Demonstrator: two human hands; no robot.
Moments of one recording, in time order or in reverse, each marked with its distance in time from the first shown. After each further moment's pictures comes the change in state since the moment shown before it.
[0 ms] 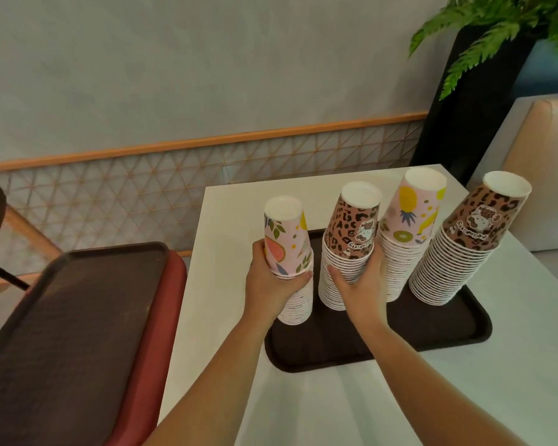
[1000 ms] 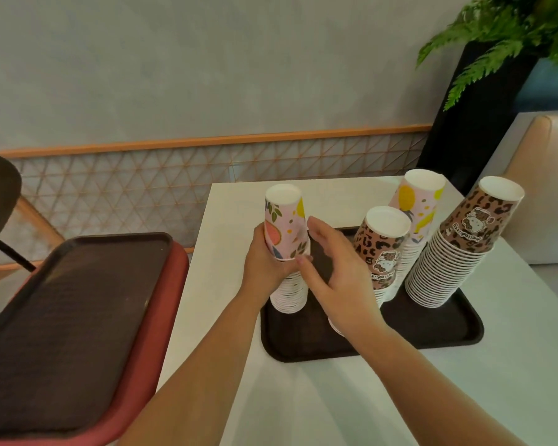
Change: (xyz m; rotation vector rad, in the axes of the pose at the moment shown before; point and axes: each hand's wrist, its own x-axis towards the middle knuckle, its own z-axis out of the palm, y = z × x) left_hand 0.007 0.009 -0.004 -0.023 -0.012 0.018; right_hand -0.029 -0.097 -0.034 0.117 -0.270 -0.356
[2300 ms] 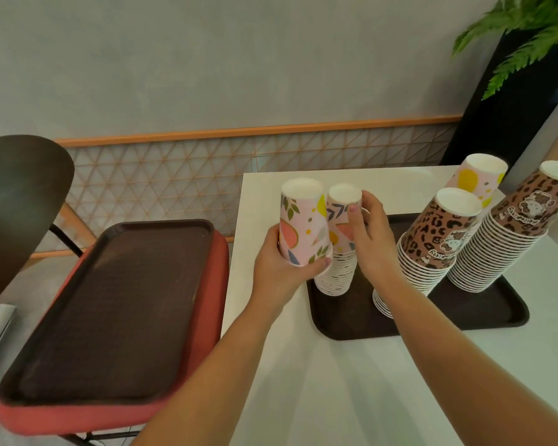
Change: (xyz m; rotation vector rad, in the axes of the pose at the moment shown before) left_hand -0.059 -0.005 -0.087 -0.171 0.028 0.024; right_hand 0.022 0.007 0.060 0.103 0.059 0.317
